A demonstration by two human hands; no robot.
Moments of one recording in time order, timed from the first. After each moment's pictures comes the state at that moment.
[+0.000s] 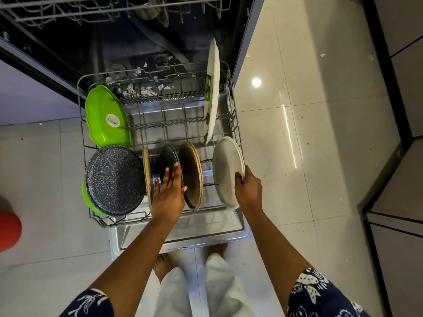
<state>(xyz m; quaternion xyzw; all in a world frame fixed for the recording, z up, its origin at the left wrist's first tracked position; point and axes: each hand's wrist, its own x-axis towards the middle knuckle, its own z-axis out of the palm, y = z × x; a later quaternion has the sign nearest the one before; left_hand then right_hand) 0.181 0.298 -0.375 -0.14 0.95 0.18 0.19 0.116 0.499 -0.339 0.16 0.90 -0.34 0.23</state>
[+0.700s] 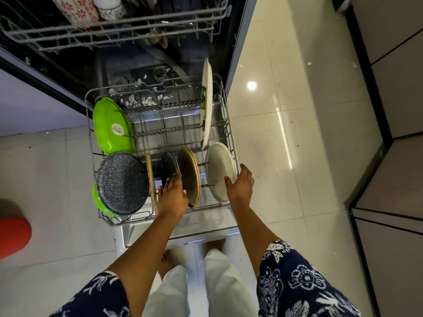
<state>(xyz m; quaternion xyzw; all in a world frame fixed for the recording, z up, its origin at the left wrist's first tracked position) 0.171 0.311 -0.331 -0.19 0.93 0.21 0.25 0.115 0.489 -0.321 0.24 0.88 -0.33 0.24</state>
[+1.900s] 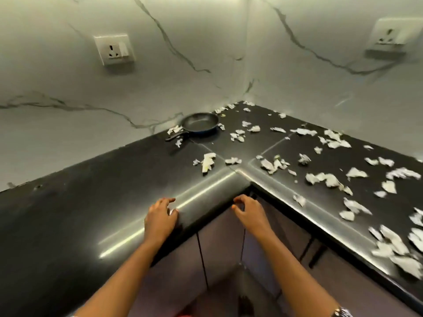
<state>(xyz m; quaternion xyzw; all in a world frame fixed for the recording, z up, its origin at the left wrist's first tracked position) 0.413 -0.635 0.054 -0.60 0.74 0.18 -0.25 0.166 -0.536 0.081 -0.53 0.75 -0.33 0.22</state>
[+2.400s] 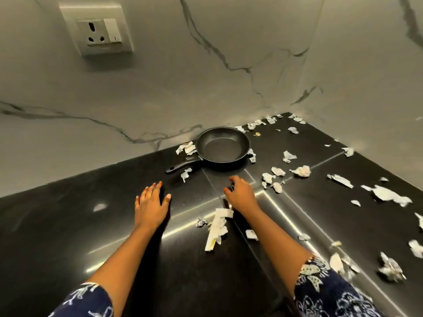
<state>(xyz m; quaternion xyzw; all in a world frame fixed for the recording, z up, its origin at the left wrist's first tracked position) 0.360 -0.918 0.032 -0.71 0.66 0.11 -0.19 0.096 -0.907 0.072 -0.59 0.73 -0.24 0.25</state>
